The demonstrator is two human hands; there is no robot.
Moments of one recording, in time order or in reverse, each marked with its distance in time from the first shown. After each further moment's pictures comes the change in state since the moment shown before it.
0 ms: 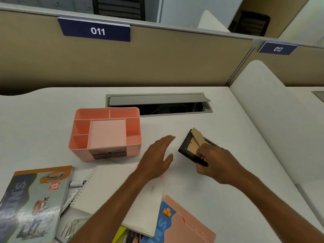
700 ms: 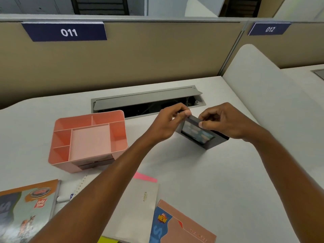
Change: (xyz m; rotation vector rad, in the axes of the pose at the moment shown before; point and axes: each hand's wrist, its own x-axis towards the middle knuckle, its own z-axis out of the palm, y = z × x) left_hand 0.111 0.065 -0.030 -0.458 -0.049 0.177; right_hand 0.043 0.062 -0.066 0.684 0.078 0.011
